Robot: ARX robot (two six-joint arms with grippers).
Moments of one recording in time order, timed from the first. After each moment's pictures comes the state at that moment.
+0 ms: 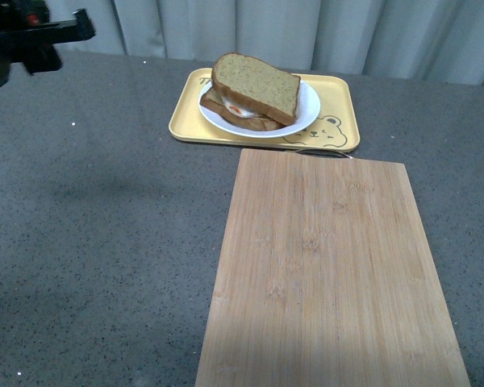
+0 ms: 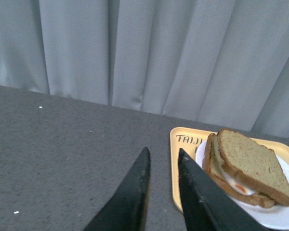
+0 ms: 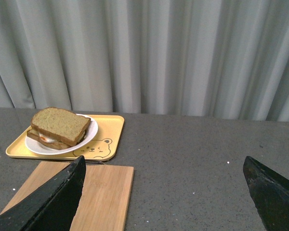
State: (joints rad) left arm -0.17 1.93 0.59 1.35 -0.16 -0.08; right arm 0.00 0.00 0.00 0.00 0.00 0.00
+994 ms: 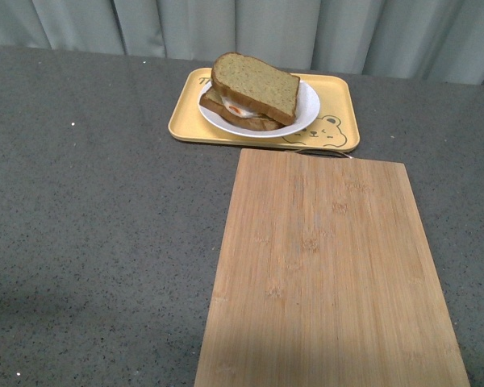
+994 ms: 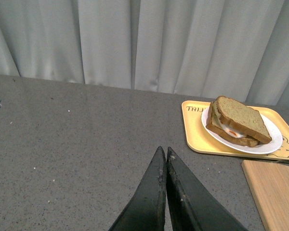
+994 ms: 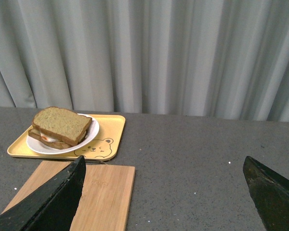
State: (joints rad) left arm 0.00 0.99 0.06 0.92 0.00 -0.01; right arm 0.00 0.00 0.00 0.00 0.00 0.00
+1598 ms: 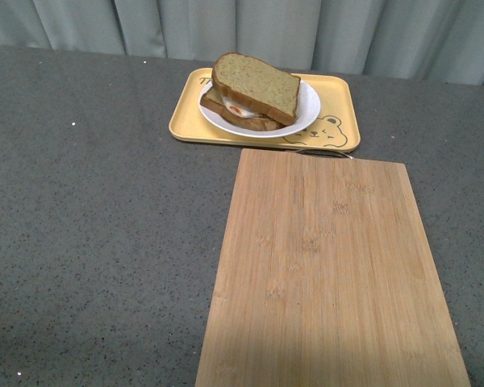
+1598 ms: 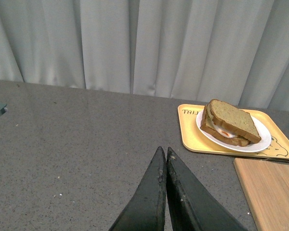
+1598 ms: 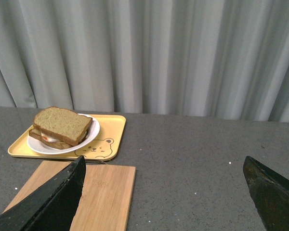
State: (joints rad) left arm 0.00 0.53 0.02 0.52 0.00 -0.01; right arm 0.00 0.00 0.00 0.00 0.00 0.00
